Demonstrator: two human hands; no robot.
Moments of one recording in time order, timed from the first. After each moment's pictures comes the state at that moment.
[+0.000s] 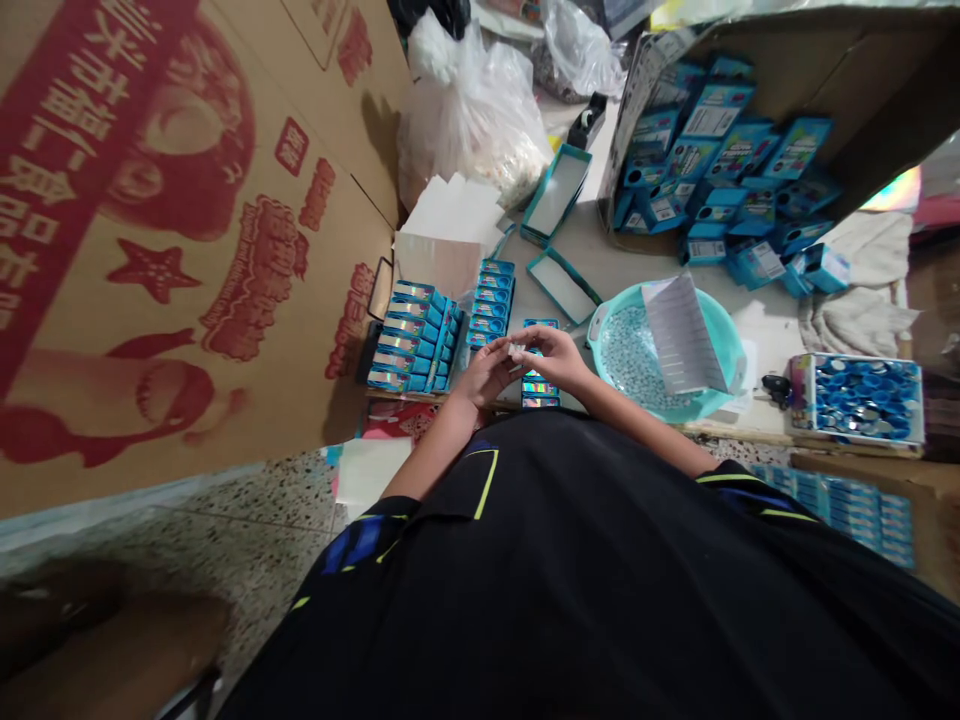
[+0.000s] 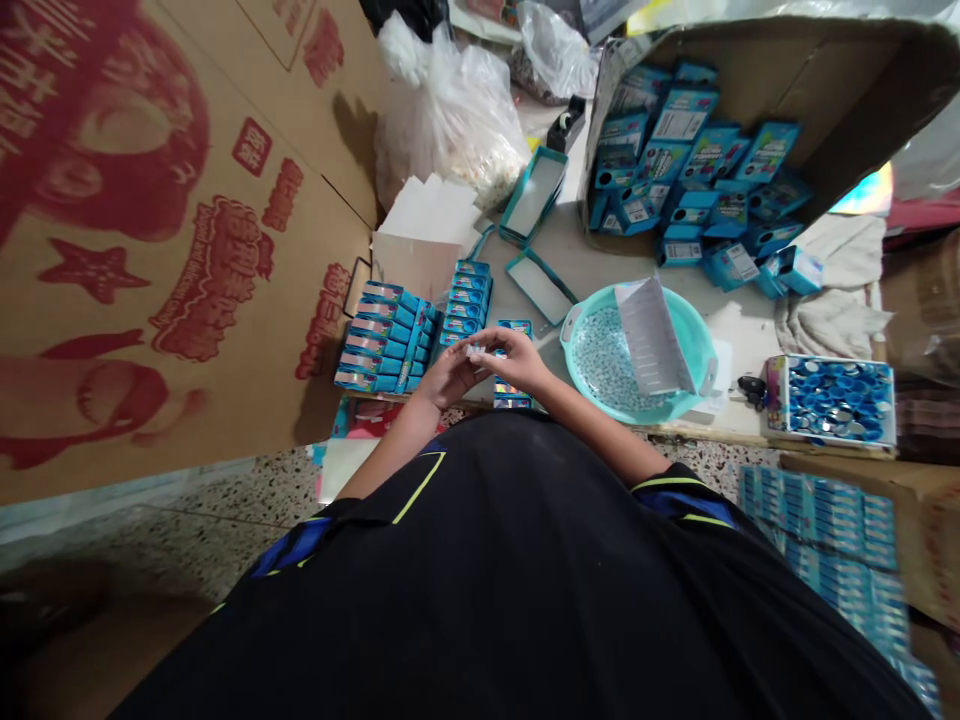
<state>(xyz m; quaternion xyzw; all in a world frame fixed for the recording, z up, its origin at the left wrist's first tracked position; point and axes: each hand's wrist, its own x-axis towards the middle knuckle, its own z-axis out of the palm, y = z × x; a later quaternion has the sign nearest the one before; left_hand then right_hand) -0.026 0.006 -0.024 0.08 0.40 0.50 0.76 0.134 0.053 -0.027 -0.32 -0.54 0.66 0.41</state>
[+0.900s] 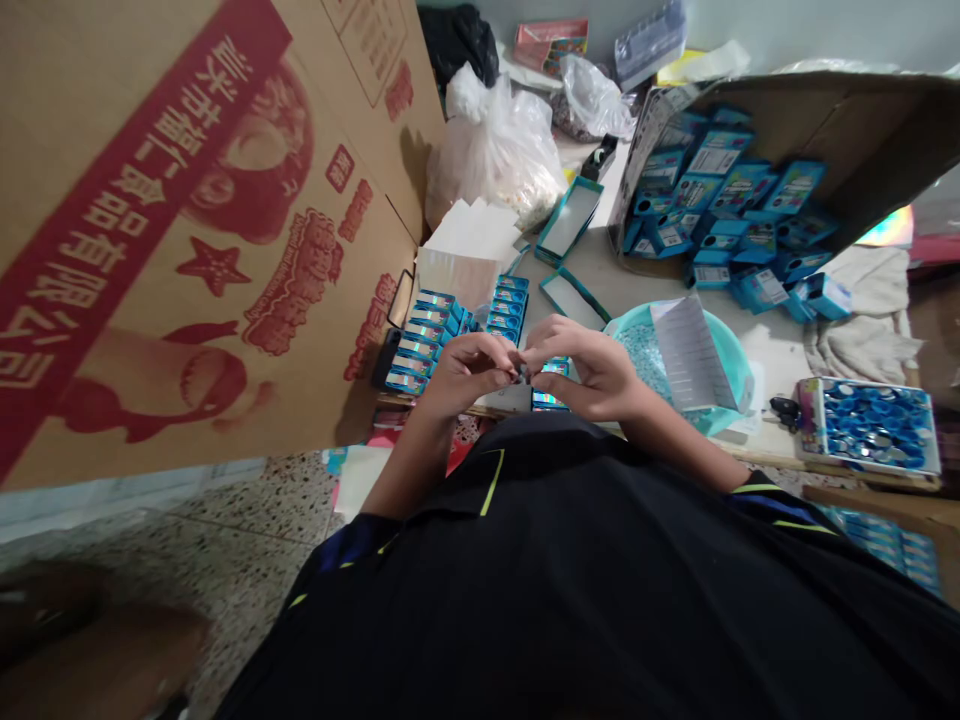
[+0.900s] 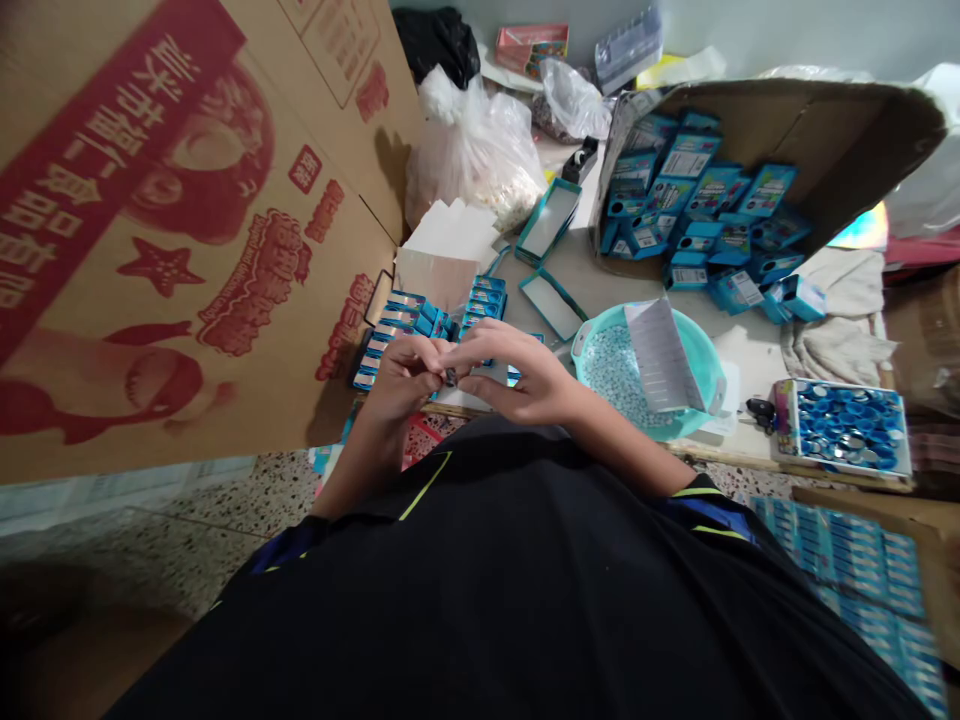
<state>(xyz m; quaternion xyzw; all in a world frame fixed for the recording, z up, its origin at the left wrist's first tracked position) -0.053 -0.008 0.093 0.51 0.31 0.56 0.57 0.144 0.036 0.122 -0.08 -0.77 0.44 0.46</state>
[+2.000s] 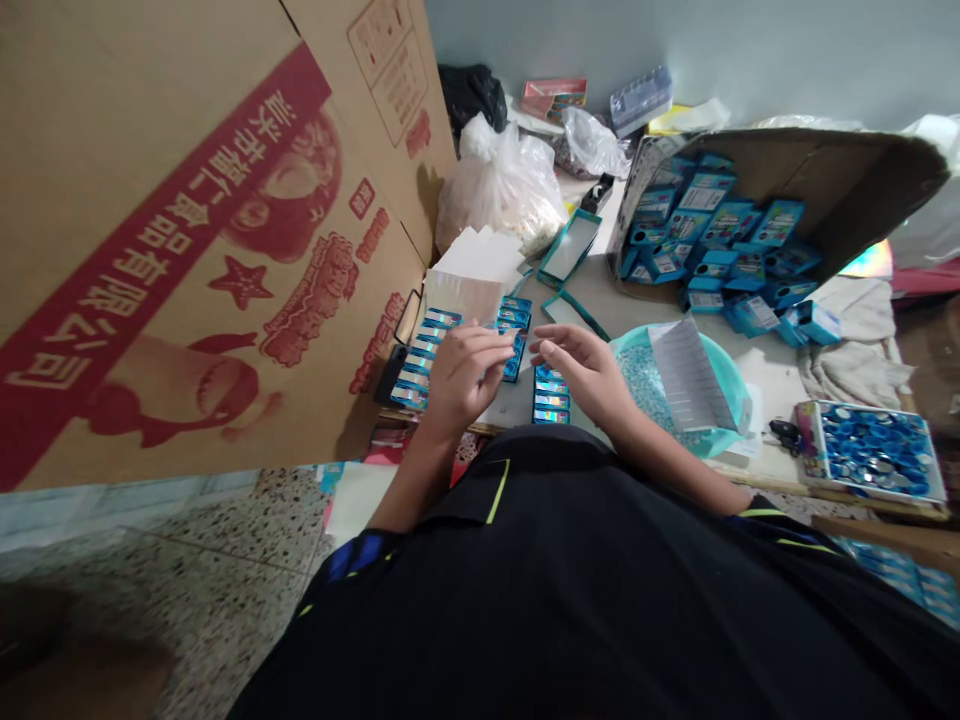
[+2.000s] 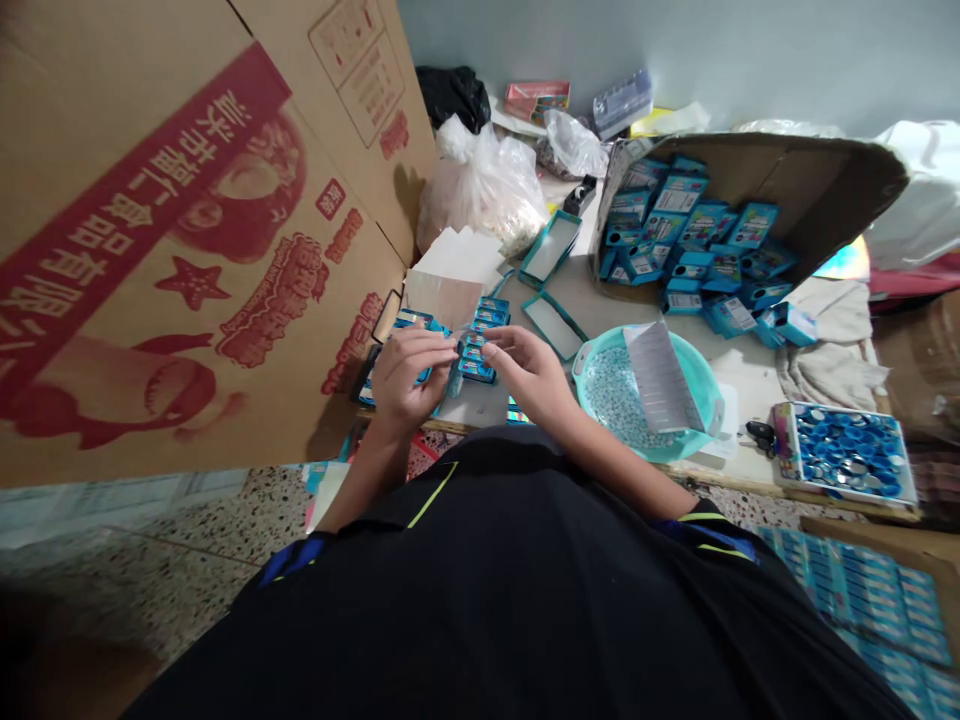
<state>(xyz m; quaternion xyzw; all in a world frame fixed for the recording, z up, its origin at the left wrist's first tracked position) -0.070 -0.005 0.091 0.72 0.46 0.52 0.07 0.132 0.032 0.100 -0.36 -0.58 0.59 0.43</state>
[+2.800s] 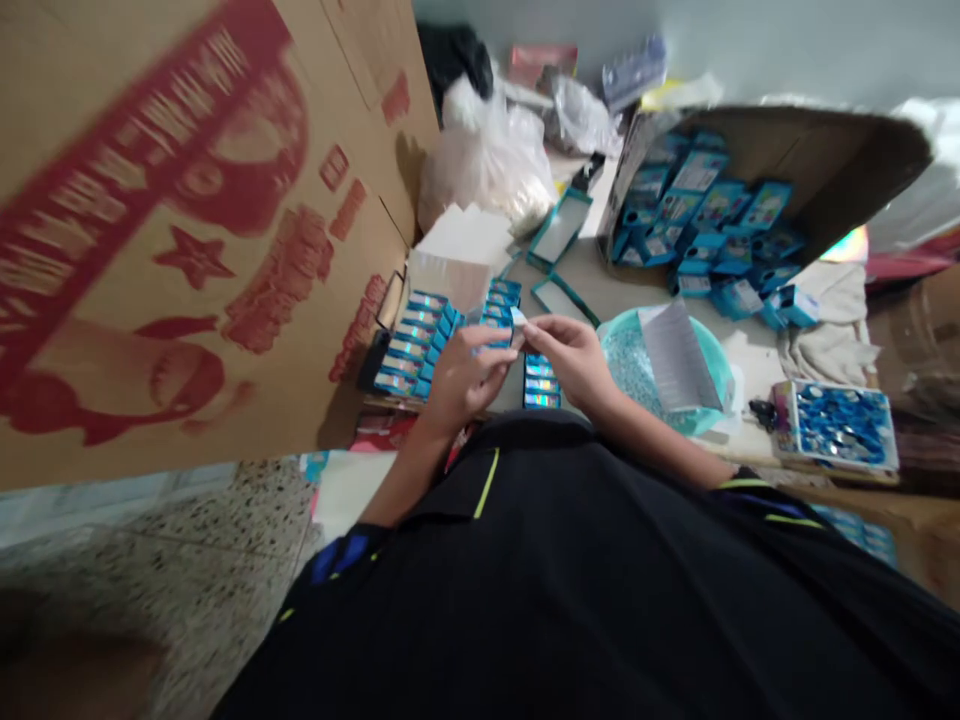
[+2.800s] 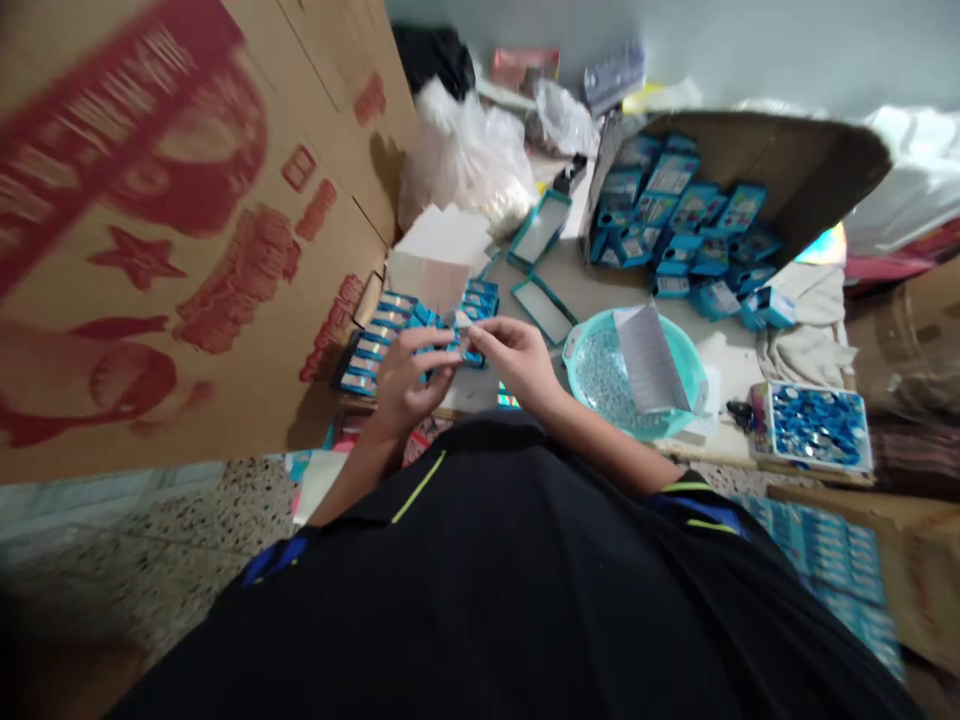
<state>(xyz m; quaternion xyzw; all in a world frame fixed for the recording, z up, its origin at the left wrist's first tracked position) -0.061 -0.020 0.075 0.77 0.46 0.44 0.02 0.117 0.031 0.090 -0.39 -0.50 0.63 0.44</state>
